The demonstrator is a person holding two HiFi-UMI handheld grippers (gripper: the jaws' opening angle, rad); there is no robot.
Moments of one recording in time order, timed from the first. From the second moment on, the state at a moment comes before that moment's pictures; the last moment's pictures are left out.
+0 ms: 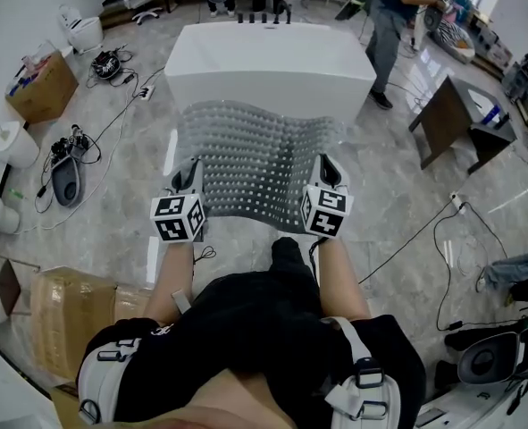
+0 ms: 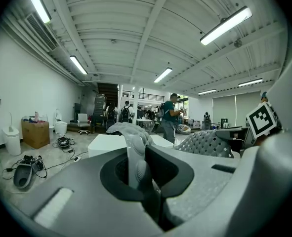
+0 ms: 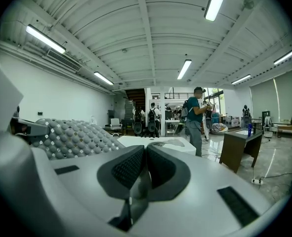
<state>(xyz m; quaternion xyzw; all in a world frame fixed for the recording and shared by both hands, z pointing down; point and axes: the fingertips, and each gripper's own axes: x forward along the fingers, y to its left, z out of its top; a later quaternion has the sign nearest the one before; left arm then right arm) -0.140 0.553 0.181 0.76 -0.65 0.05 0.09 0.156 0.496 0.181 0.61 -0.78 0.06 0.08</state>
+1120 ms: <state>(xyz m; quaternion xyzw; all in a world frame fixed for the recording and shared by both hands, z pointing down) -0.126 0.239 0.196 0.73 -0.67 0.08 0.12 0.175 0.168 0.207 0.58 -0.80 0.10 0.11</state>
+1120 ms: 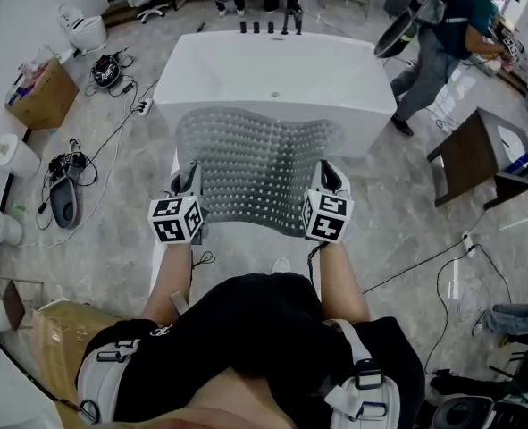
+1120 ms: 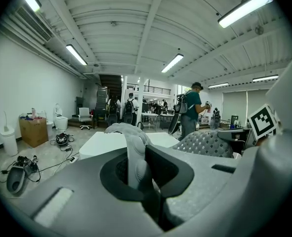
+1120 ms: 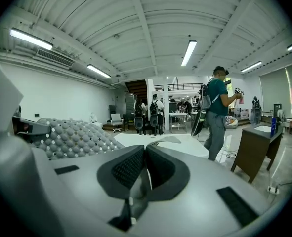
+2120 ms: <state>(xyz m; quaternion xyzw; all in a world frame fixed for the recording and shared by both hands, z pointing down) -0.122 0.040 0.246 0.72 -0.66 0.10 0.18 0.173 -0.029 0.259 0.55 -0.81 0.14 0.15</state>
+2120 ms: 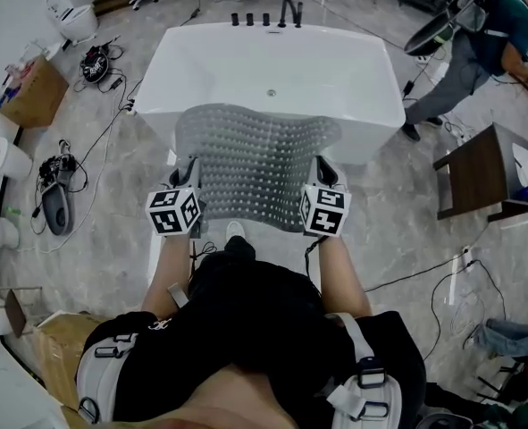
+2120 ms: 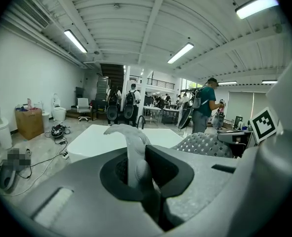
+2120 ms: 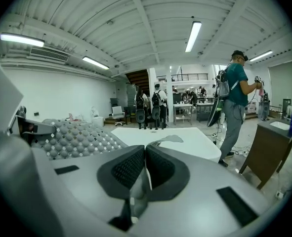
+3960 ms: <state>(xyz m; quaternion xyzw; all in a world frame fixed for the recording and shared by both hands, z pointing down) -0.183 -0.106 0.546 0.69 -0.52 0.28 0.42 0.160 -0.163 0.535 0.51 -0.70 0.36 0.35</state>
